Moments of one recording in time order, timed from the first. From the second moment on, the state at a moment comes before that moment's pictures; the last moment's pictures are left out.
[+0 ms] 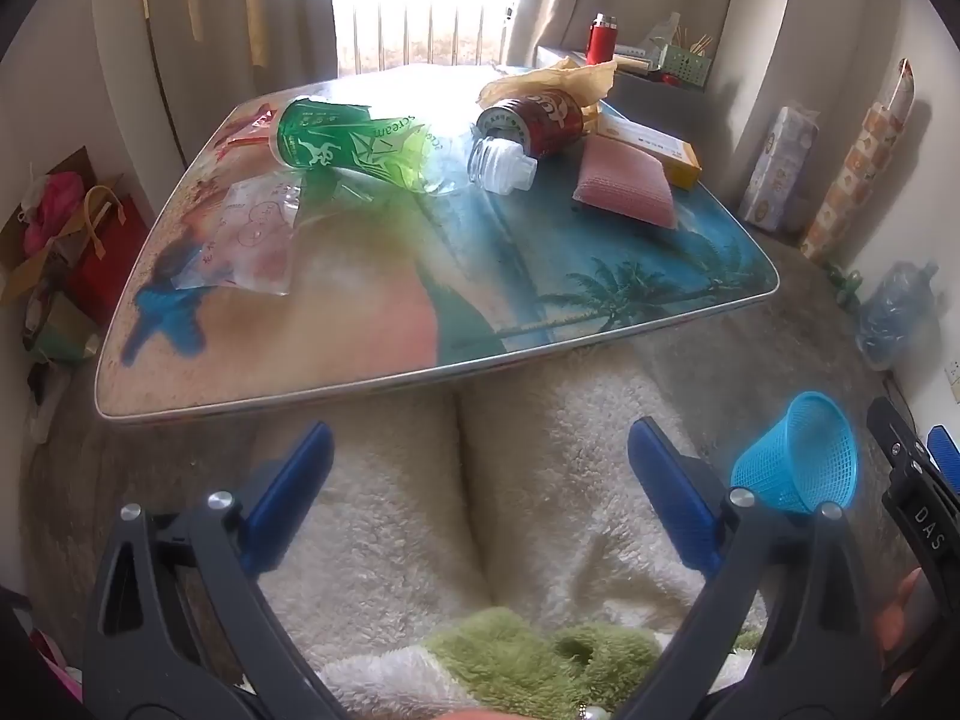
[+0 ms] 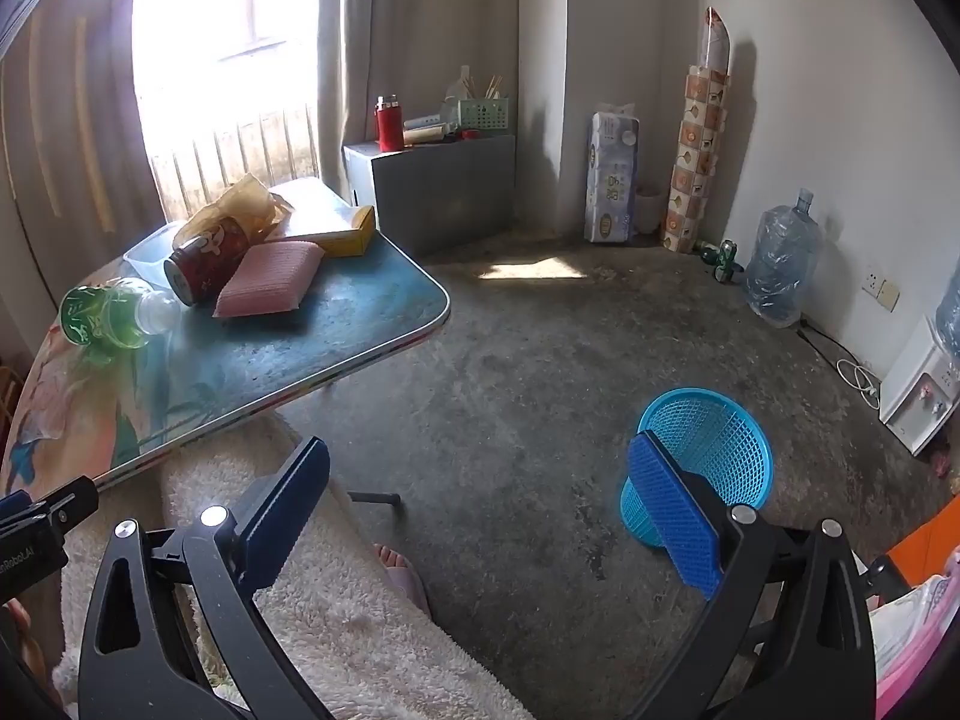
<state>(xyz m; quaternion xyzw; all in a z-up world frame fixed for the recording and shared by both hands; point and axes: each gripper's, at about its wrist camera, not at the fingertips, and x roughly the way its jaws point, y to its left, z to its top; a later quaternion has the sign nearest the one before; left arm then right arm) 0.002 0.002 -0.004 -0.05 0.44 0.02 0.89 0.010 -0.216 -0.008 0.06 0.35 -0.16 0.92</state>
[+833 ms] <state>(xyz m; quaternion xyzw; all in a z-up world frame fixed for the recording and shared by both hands) 0.002 0.003 -0.003 -0.05 0.45 0.02 0.89 0.010 -0.218 -0.011 0.06 0.35 -0.16 0.92</state>
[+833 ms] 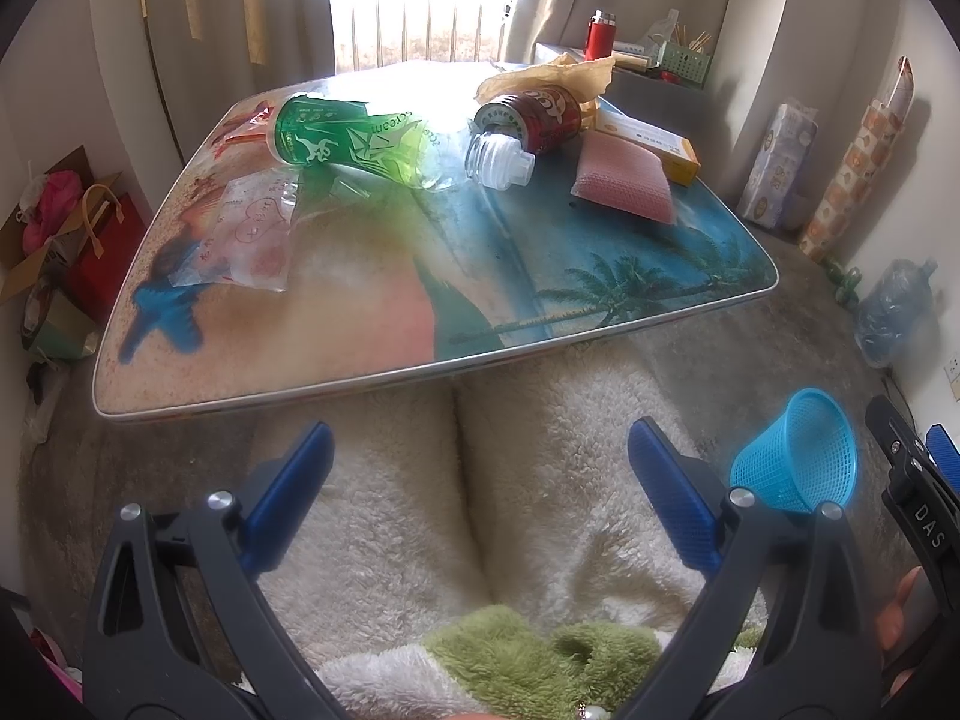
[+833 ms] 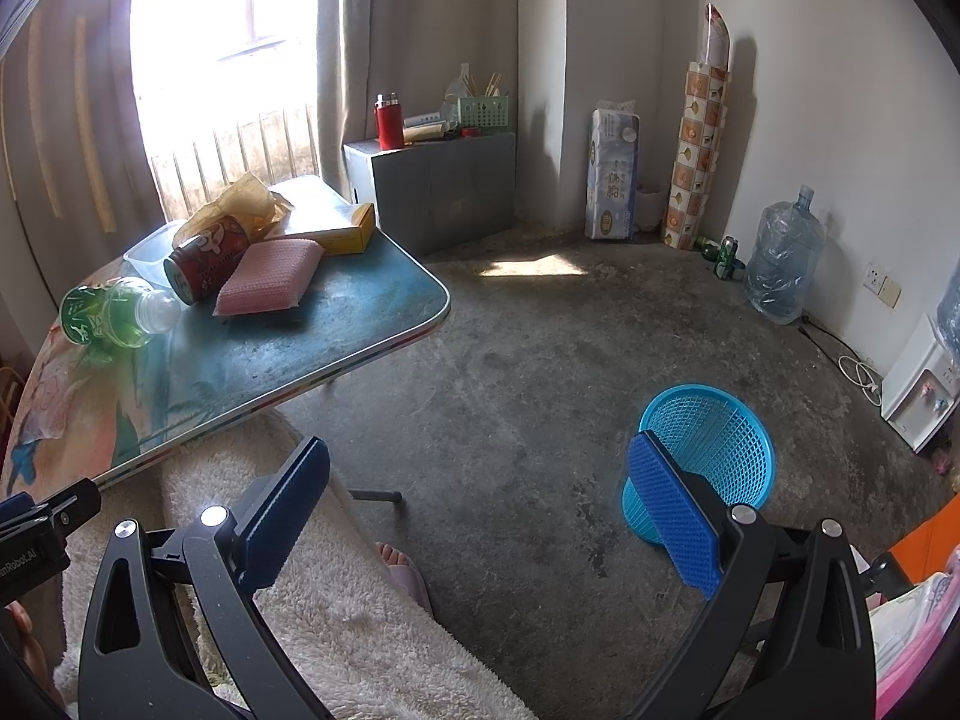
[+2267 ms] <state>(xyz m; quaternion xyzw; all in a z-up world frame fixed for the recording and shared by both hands) -0.004 0.001 -0.004 -0.05 0.45 0.02 0.89 0.014 -0.214 -0.016 0.06 0.35 -0.16 0.92</state>
